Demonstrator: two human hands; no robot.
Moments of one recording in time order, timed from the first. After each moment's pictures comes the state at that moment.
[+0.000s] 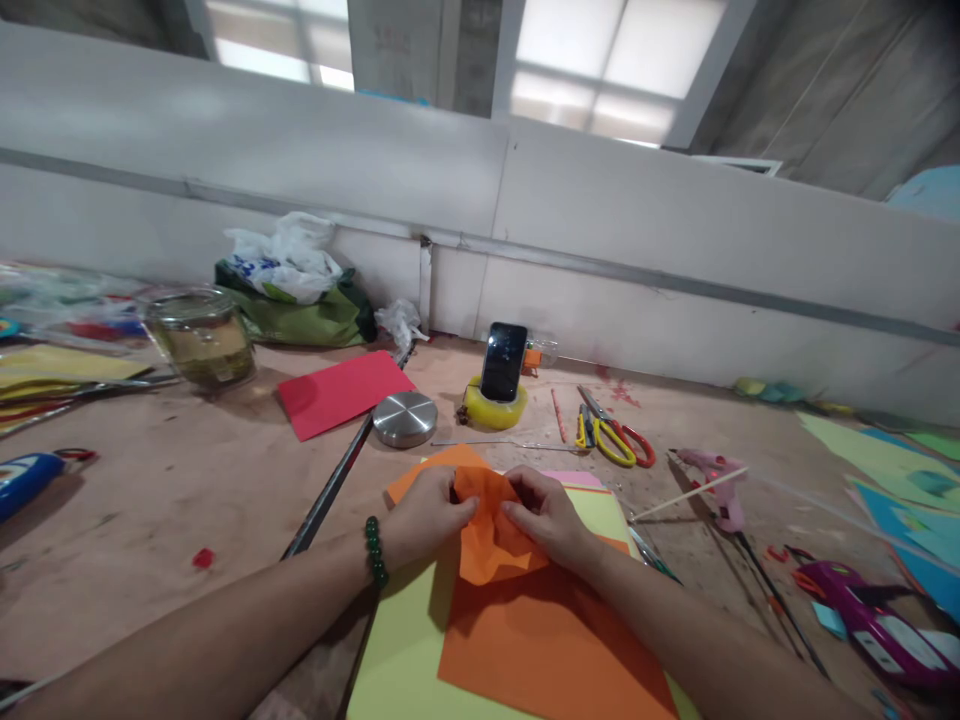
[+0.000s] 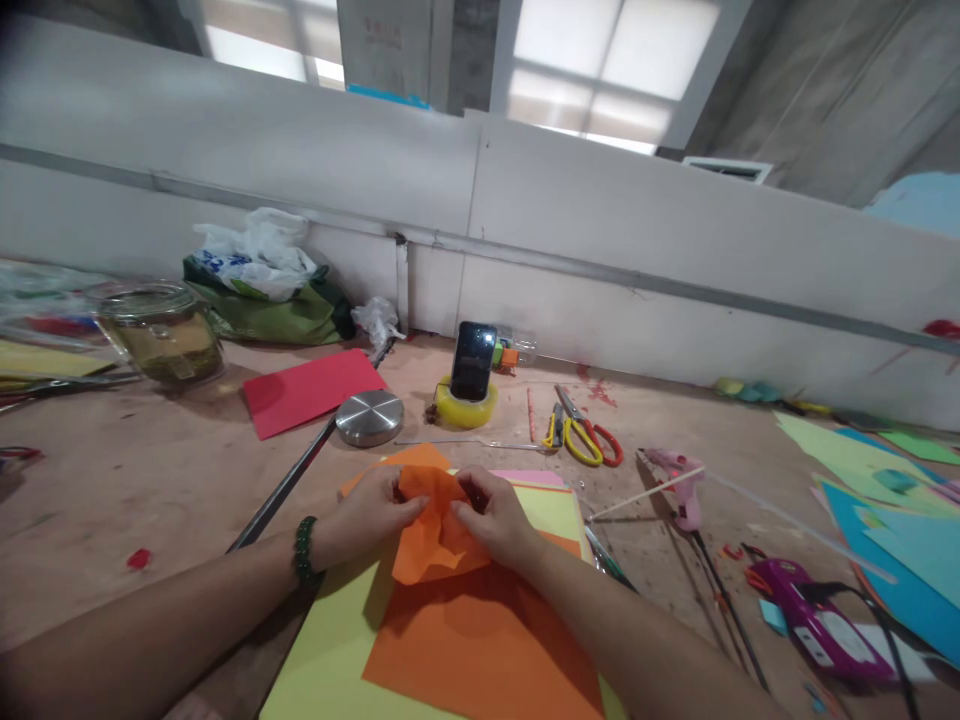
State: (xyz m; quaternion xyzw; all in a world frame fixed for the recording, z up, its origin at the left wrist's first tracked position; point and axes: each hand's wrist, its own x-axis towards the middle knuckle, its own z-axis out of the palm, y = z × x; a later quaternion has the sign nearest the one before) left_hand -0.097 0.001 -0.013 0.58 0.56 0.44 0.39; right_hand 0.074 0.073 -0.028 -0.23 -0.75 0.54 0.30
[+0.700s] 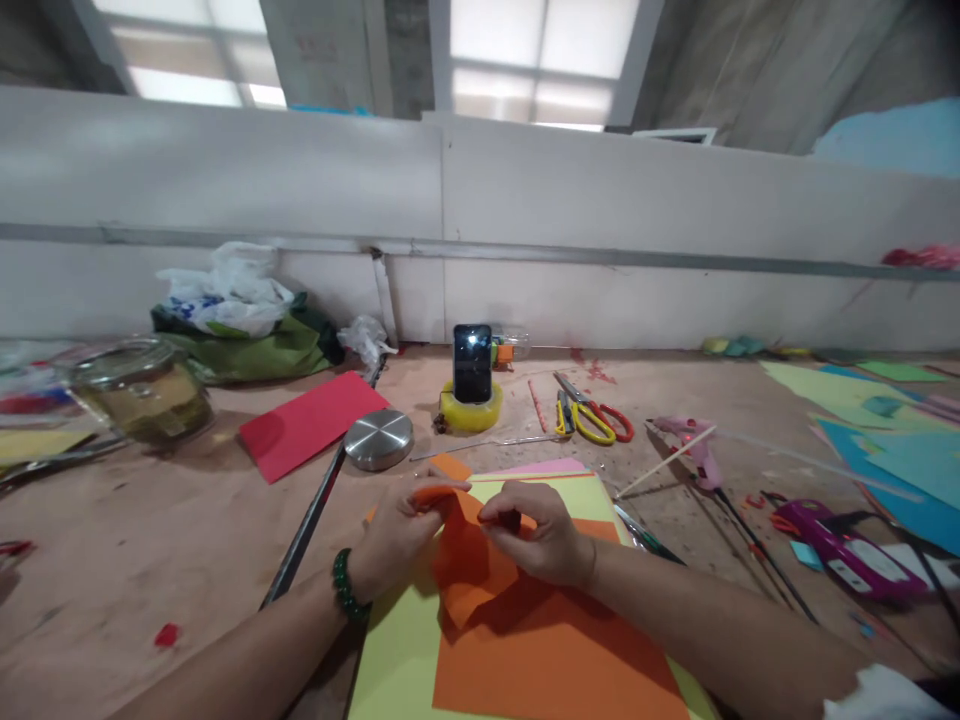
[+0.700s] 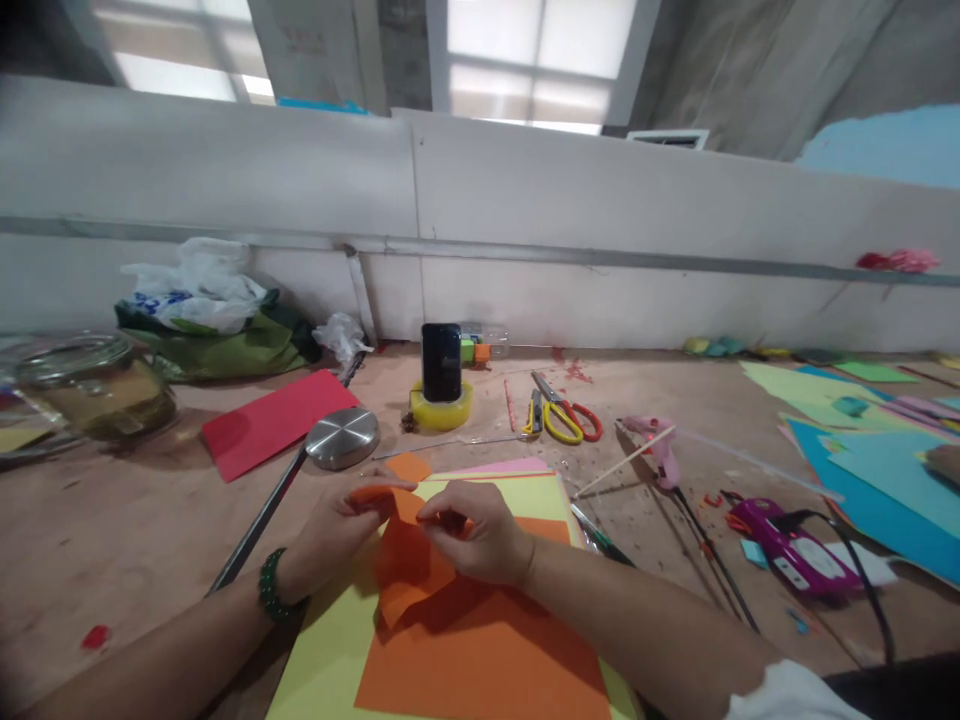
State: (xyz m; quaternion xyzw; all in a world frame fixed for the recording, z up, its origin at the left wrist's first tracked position) left_hand -0.106 0.000 -0.009 0.64 0.51 0.51 0.28; right_hand 0.079 0.056 -0.019 -0.13 -0.83 0.32 0.44
